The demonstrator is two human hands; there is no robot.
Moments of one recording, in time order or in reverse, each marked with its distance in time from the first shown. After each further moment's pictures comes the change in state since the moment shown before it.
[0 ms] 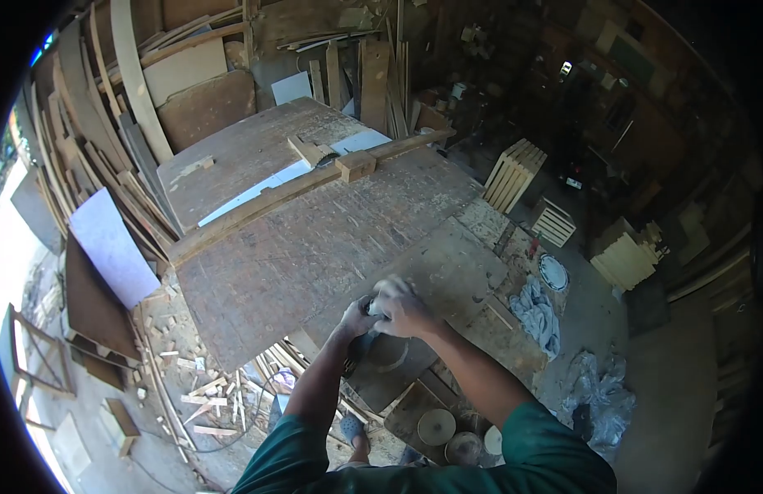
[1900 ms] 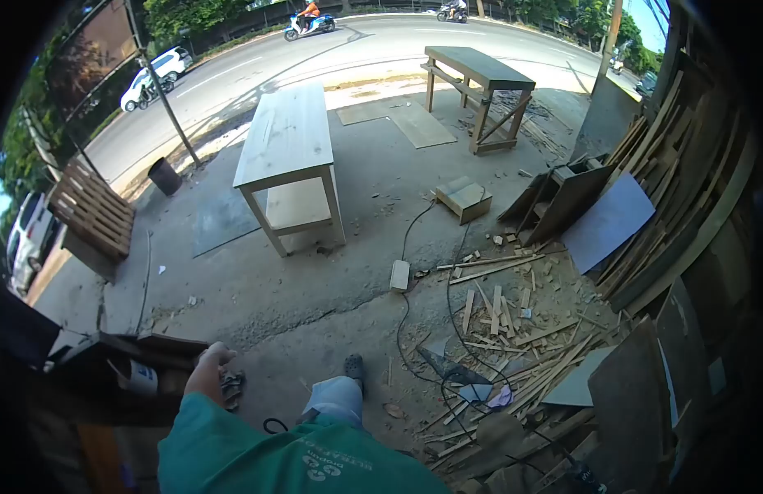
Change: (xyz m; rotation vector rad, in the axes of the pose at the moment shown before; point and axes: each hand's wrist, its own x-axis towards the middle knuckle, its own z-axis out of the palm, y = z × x) left_hand -1.089 0.012 0.488 -0.448 1.647 -1.876; right_hand 0.013 -0.028 0.127 0.350 0.730 -0.016
